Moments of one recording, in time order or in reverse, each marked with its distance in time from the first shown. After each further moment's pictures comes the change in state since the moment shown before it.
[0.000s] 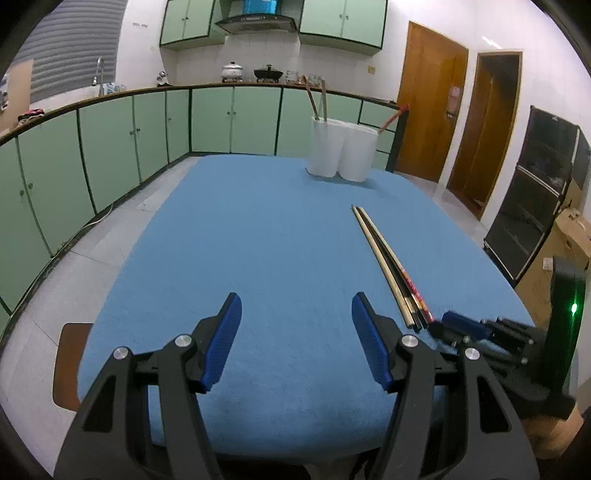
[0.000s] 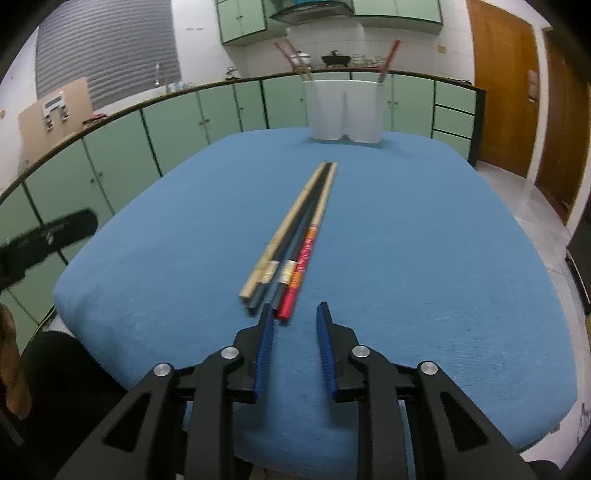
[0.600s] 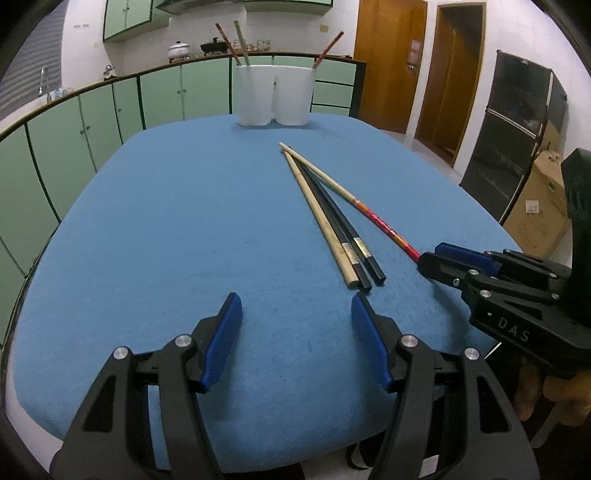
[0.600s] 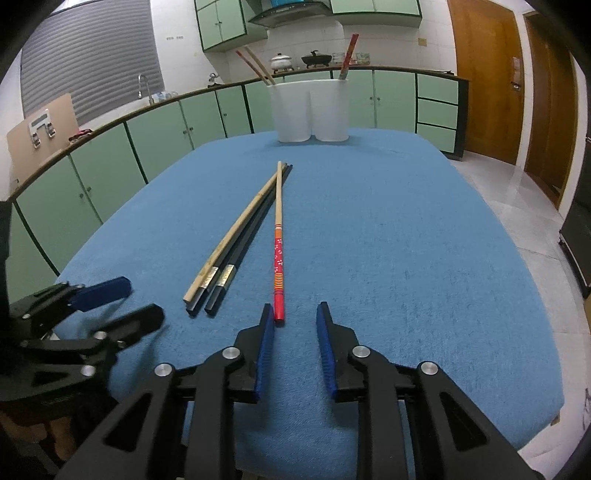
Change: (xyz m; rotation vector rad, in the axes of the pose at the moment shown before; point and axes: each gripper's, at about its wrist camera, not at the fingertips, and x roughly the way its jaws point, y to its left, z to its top) left arm 0.059 -0.063 -0.027 0.147 0.131 -0.086; right arm -0.003 -0.033 0.003 0.028 -0.001 0.002
